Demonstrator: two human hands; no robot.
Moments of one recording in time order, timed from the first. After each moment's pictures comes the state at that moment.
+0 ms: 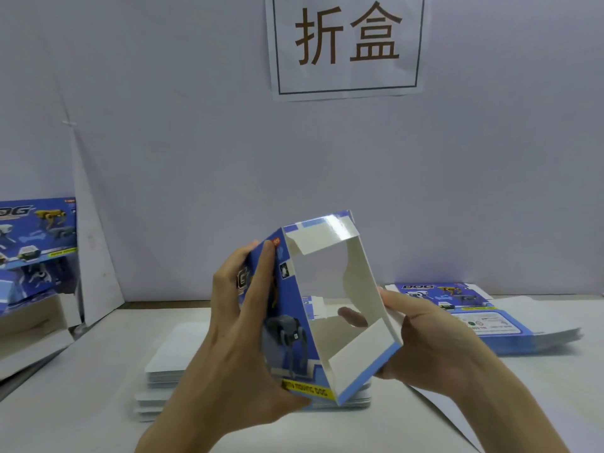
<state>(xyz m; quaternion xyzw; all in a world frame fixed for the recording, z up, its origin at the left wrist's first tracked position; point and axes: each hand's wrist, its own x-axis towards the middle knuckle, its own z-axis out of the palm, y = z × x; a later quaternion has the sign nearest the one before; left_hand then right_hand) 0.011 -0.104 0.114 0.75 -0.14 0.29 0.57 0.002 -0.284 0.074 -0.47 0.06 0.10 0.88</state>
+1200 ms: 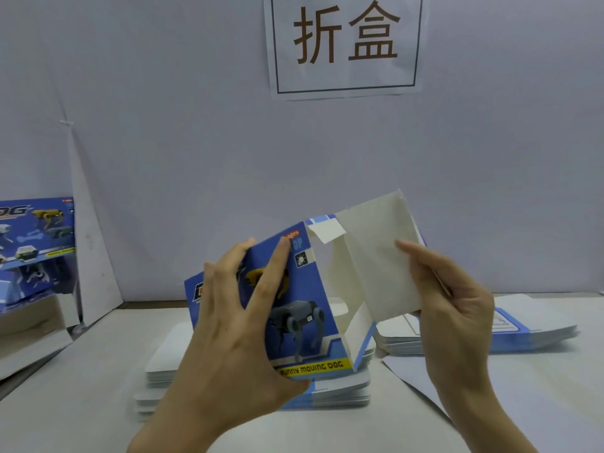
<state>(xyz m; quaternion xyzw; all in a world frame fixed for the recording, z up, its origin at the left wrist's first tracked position) 0.023 -0.065 0.066 0.83 -0.34 0.38 0.25 -0.002 -0.273 0.068 -0.61 -0.08 -0.48 0.63</state>
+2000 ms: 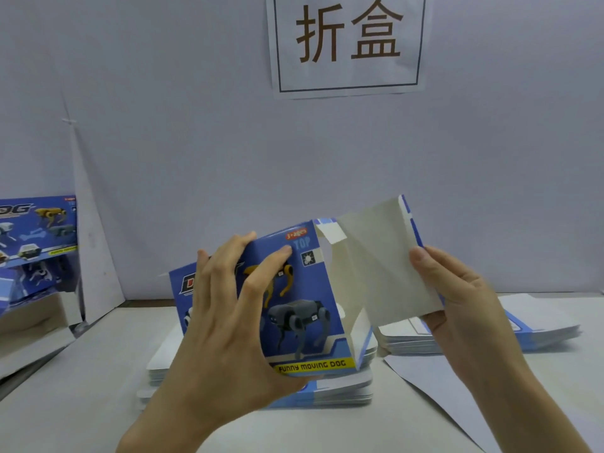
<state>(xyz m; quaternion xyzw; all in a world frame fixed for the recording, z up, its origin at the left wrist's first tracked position) 0.022 -0.066 0.081 0.82 -0.33 0.42 0.21 -0.006 -0.293 0.085 -0.55 -0.02 -0.24 0.80</state>
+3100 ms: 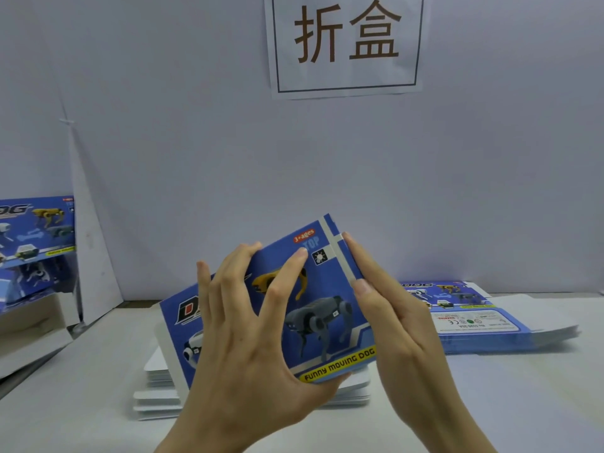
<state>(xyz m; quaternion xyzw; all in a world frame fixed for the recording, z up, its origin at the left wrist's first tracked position) 0.012 -0.084 0.065 0.84 -0.28 0.41 0.22 -0.022 -0.235 0.071 -0.68 -0.21 -0.29 0.64</state>
